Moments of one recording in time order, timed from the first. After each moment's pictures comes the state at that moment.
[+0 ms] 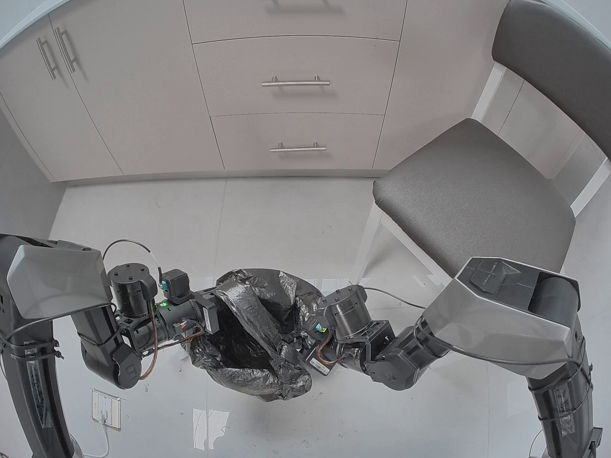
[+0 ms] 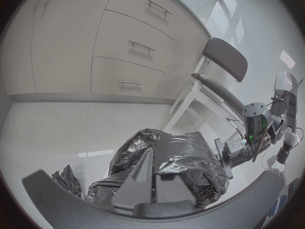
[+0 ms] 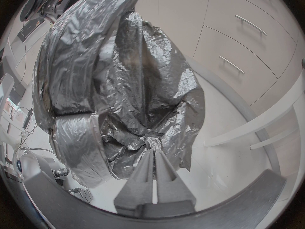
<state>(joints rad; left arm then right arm) -0.23 2.26 -0.51 -1.53 -0.43 -0.06 0.75 2.46 -1.19 -0.63 -0.18 -0.40</state>
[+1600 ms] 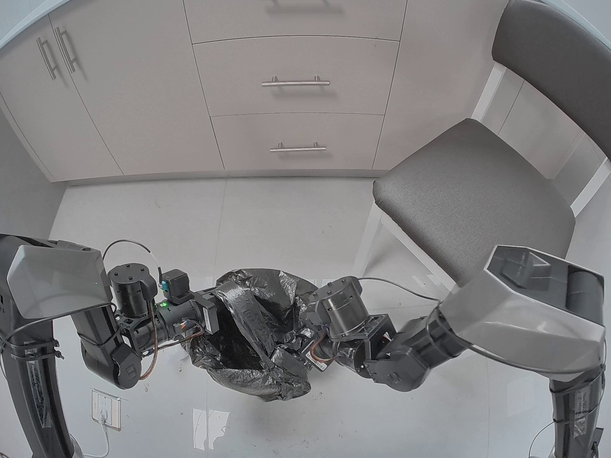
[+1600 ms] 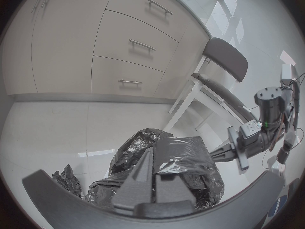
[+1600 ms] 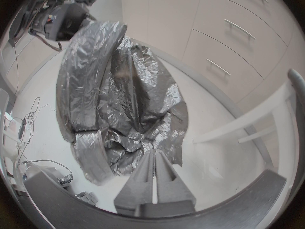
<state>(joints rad) -0.23 2.26 -0.51 -1.53 -0.43 -0.06 0.81 2.36 -1.18 -0.54 -0.33 -0.30</state>
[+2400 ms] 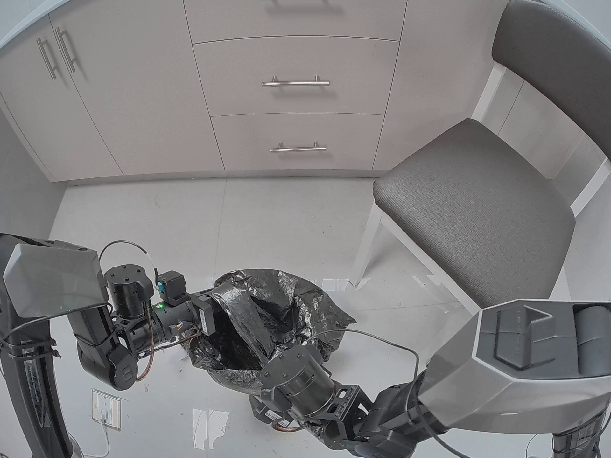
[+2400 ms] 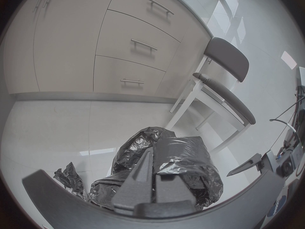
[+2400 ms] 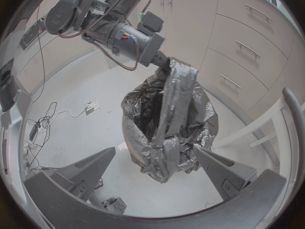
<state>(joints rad) -0.22 2.25 -0.49 -1.53 -0.43 -0.06 1.06 2.31 -1.02 -0.69 -0.41 -0.18</state>
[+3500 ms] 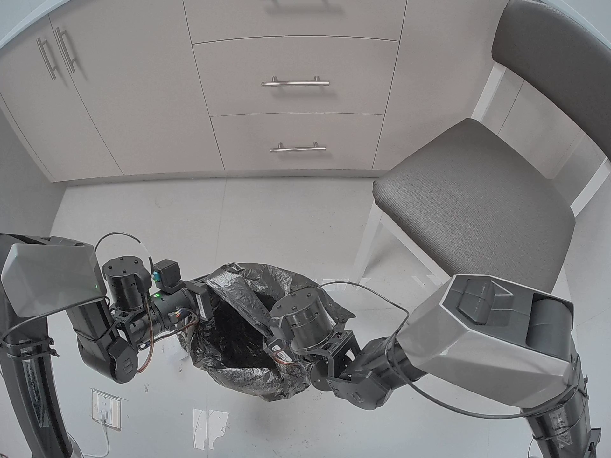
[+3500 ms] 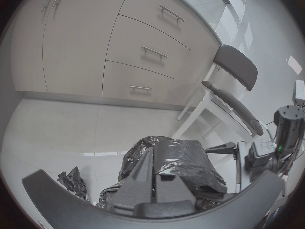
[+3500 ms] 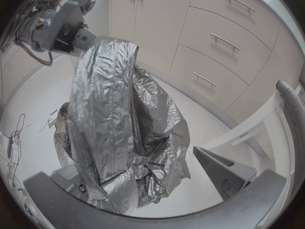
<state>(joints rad) -0.21 2.24 -0.53 -1.53 -0.36 -0.12 0.90 2.47 -1.31 -0.69 -0.51 -0.24</state>
